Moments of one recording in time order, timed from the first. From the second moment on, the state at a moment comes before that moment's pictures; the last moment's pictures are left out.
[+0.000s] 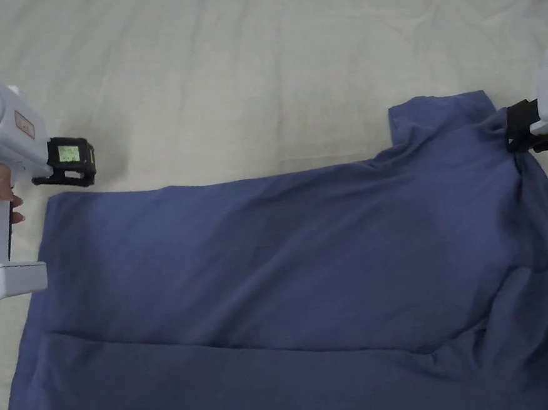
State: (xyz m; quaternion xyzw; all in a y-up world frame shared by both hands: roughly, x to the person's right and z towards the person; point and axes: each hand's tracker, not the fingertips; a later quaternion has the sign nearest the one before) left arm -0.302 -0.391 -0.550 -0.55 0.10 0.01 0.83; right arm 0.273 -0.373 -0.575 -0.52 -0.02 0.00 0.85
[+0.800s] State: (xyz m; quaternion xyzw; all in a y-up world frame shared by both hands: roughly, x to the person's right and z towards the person) left arm -0.296 -0.313 -0.430 -0.43 0.05 0.07 0.90; right arm 0.281 -0.308 -0.464 -0.45 -0.02 -0.02 0.89
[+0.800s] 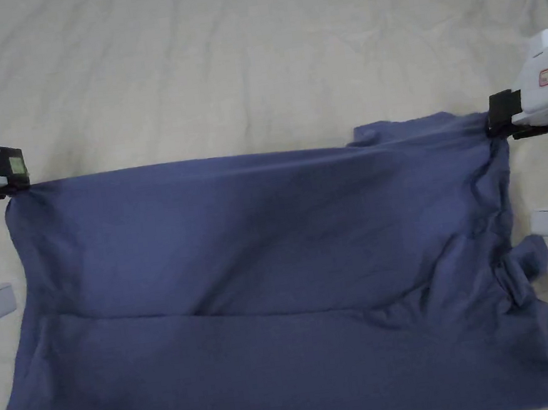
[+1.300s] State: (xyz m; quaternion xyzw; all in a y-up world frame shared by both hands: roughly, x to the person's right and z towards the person) left arm -0.283 -0.345 -0.268 -0.45 0.03 0.05 0.89; right arm 0.304 -0.329 -0.277 -0.46 -0.03 -0.06 0.89
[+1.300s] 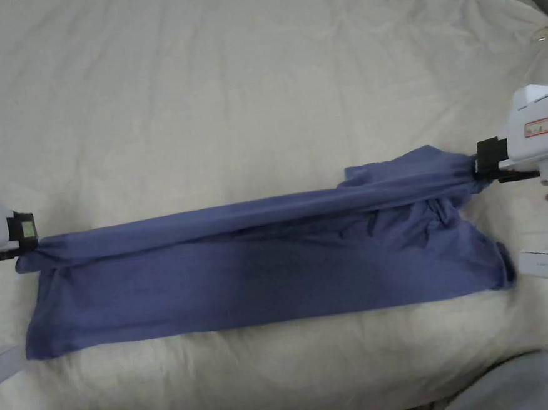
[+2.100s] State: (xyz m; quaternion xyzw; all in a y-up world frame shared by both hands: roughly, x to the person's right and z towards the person) left arm -0.309 -0.363 -0.196 -0.41 0.16 0.07 0.90; right arm 0.332 -0.365 -0.201 -0.42 -0.07 -0.02 0.90
